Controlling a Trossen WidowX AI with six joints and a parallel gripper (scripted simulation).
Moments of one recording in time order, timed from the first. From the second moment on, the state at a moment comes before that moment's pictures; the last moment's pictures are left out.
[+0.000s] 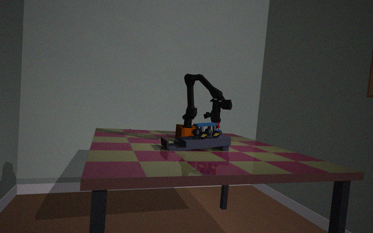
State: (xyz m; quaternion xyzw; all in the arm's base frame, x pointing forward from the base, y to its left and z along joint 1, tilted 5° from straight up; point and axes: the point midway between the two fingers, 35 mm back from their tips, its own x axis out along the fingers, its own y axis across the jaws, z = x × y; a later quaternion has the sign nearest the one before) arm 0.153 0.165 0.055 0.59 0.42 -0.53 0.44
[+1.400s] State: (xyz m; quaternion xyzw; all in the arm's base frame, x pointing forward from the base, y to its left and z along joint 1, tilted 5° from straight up) arm 0.158 0.166 -0.002 0.59 0.42 -0.53 0.44
